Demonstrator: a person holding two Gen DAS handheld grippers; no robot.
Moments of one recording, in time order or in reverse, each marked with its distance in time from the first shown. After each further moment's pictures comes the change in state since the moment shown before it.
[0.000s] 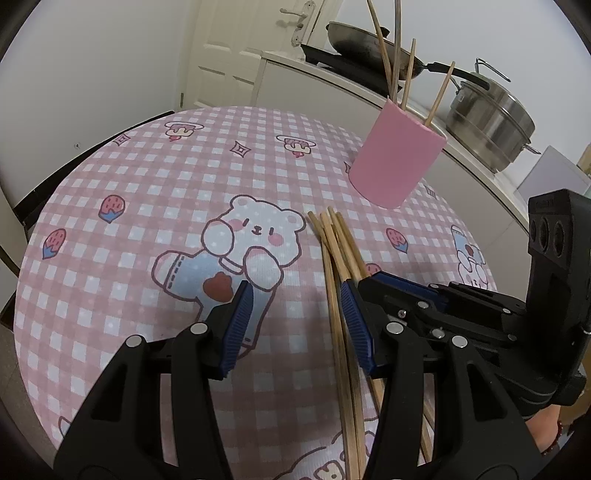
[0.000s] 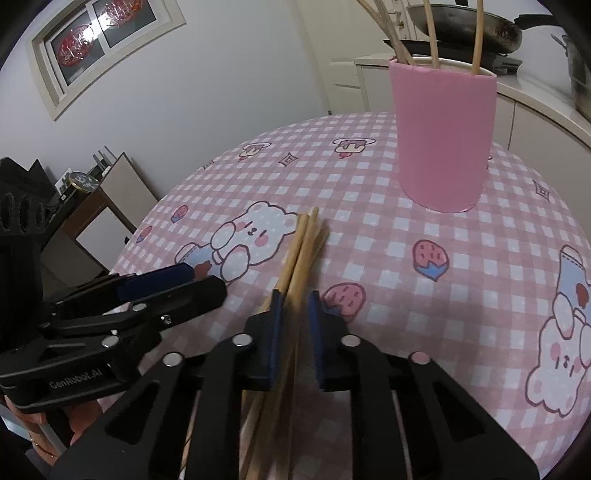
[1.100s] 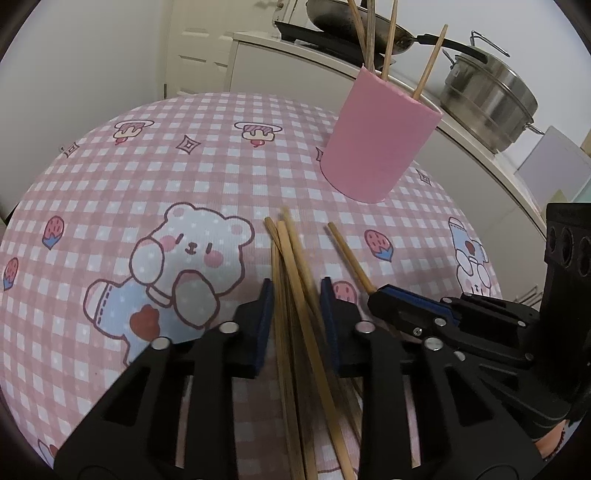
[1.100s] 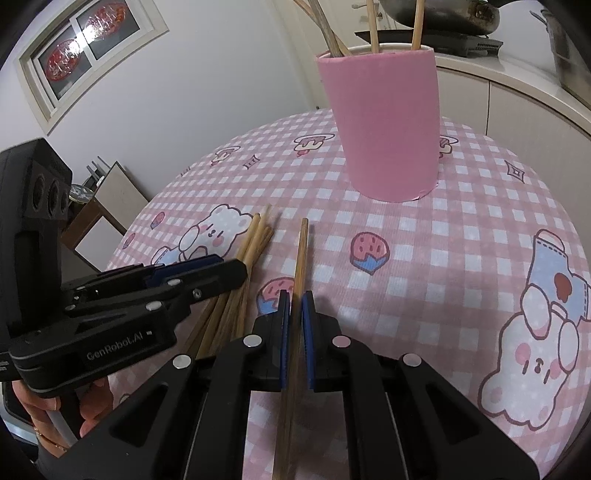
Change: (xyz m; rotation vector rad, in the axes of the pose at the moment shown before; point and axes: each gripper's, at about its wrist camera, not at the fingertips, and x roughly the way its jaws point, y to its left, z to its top) left arm 0.046 -0.035 0.019 0.054 0.081 -0.015; right arm -0.015 -0.040 -0.003 0.055 0.018 -0.002
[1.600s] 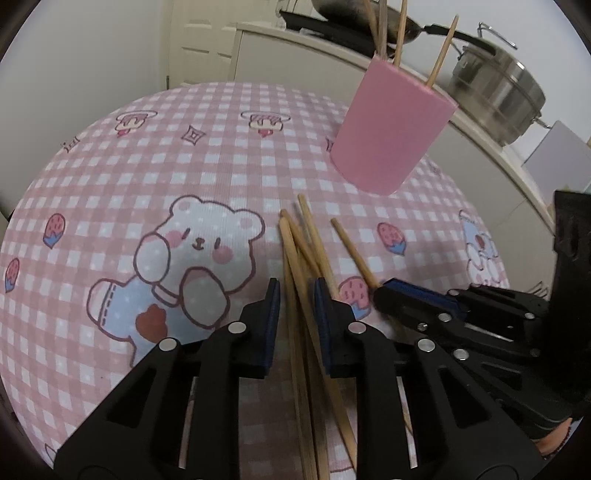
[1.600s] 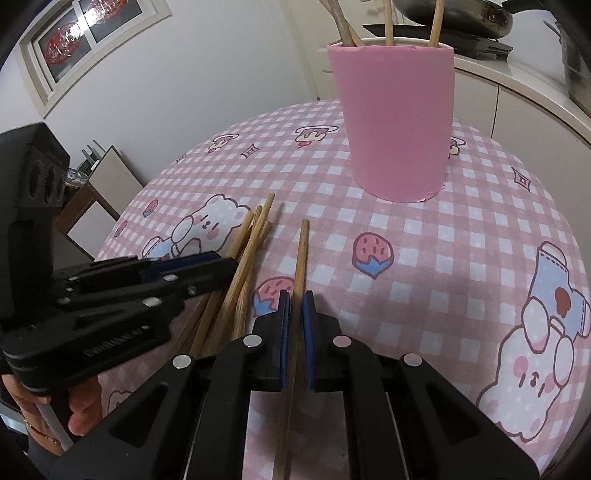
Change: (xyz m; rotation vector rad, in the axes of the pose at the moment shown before) left arm 0.010 0.005 0.000 0.006 0.042 0.033; right arm 0.013 0.006 0.007 -0.044 0.044 -0.030
